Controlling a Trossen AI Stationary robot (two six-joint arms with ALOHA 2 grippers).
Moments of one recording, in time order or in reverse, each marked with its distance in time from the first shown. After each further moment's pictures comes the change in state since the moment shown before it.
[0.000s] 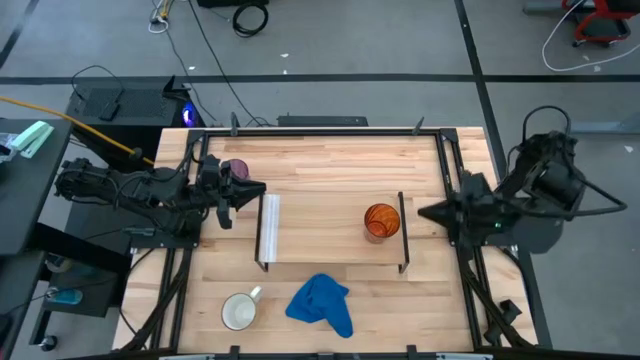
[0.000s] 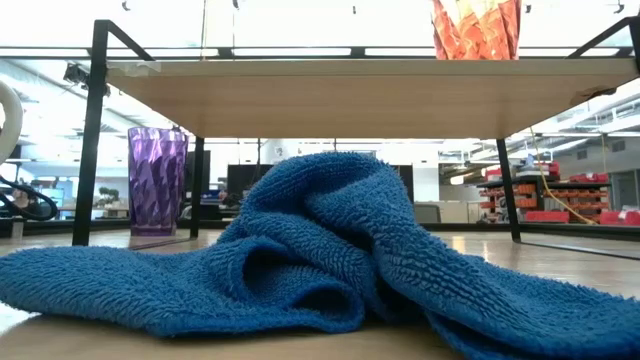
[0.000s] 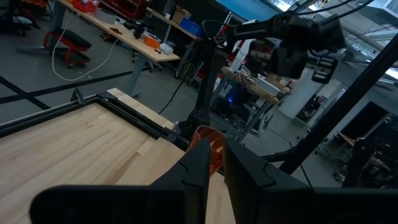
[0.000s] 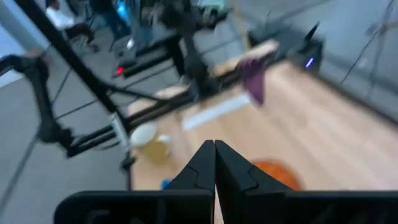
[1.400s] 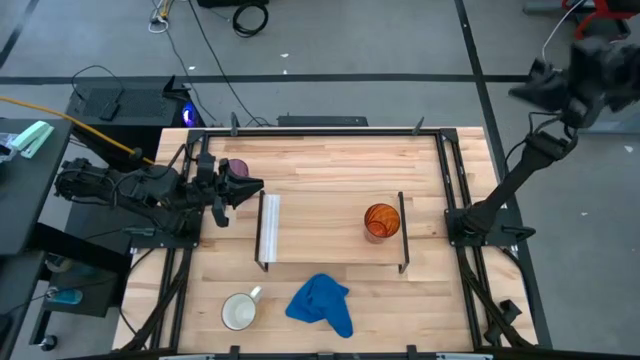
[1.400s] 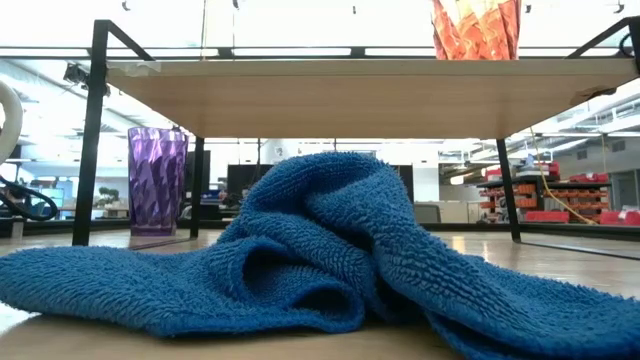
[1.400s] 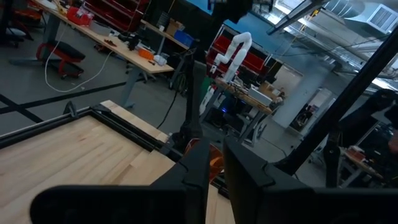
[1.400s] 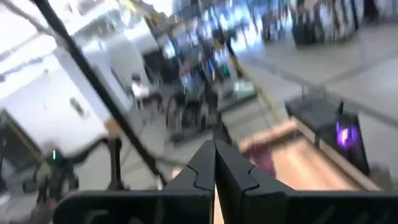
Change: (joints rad) left arm -0.001 -0.013 0.000 0.050 0.000 0.026; right arm -0.071 -0.240 0.614 -0.245 -0.155 -0.431
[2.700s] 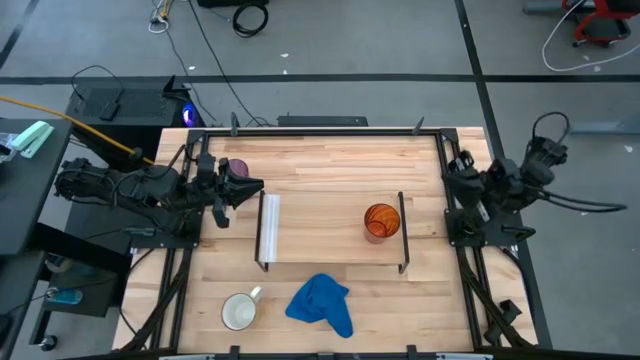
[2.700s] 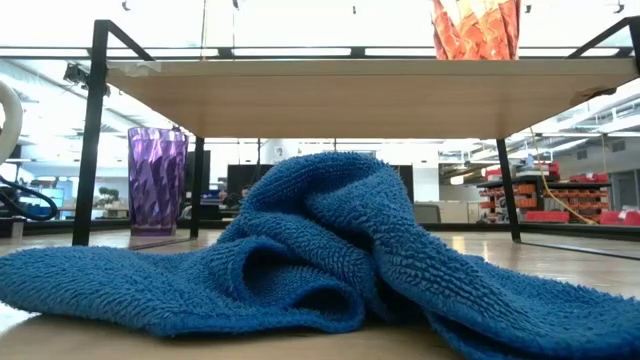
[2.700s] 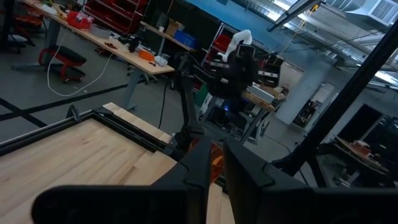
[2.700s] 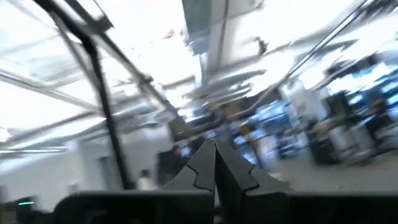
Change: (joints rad) left arm 0.000 0.001 0.000 -0.003 0.000 0.034; right arm -0.134 -0.413 -1.721 2.084 -0.113 -0.635
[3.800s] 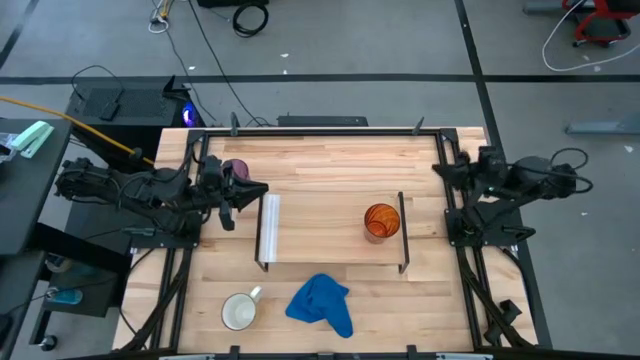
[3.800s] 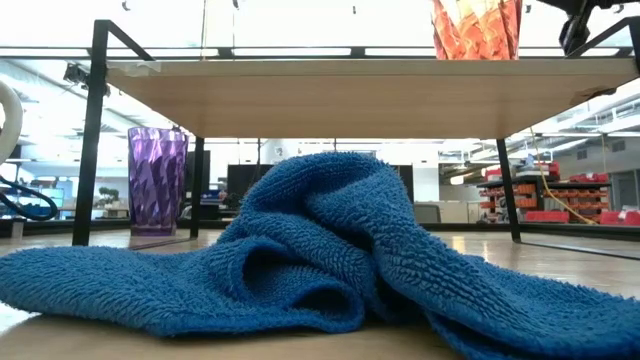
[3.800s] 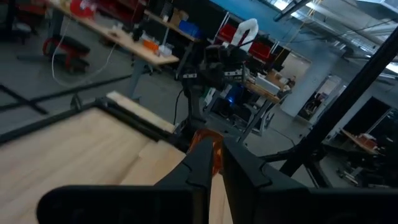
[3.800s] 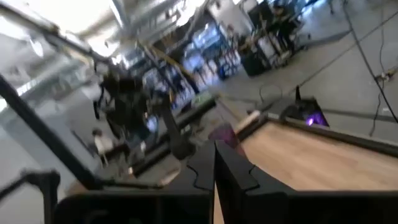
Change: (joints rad) left arm -0.003 0.033 0.000 -0.021 0.000 -0.025; right arm -0.353 -0.384 -0.004 -0.977 -0.074 0.664
